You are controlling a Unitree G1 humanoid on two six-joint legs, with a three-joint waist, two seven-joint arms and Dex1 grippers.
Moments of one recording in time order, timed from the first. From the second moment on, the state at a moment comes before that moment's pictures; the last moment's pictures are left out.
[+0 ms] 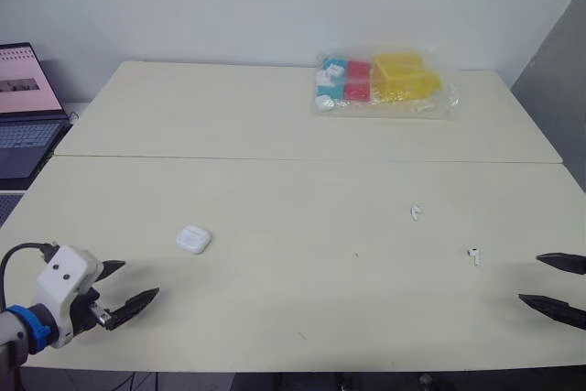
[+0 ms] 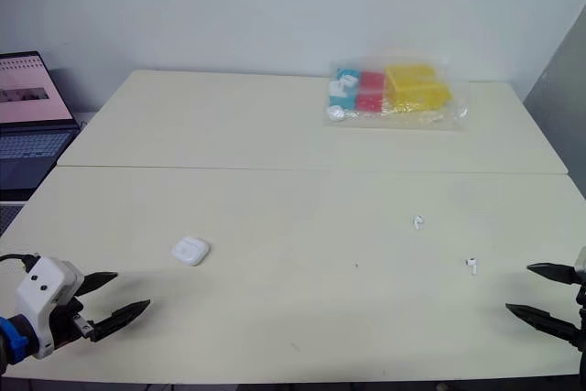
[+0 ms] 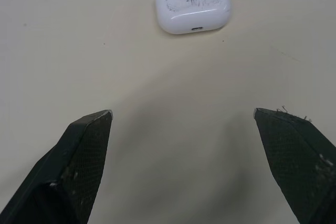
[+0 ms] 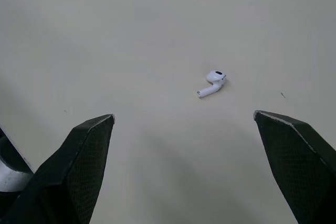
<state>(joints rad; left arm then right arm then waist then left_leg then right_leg) 0.53 0.86 0.58 -0.29 -0.46 0.37 -0.89 0.54 -1.00 -0.73 -0.25 0.52 0.40 1.24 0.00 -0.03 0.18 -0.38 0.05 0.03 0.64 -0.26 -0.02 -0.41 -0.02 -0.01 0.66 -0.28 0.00</state>
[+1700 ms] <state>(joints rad) 0.26 0.85 0.46 -0.33 -0.49 0.62 -0.82 -0.29 -1.14 -0.22 -0.43 0.72 0.60 1.28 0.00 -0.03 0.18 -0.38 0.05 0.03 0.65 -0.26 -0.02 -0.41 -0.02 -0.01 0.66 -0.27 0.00</state>
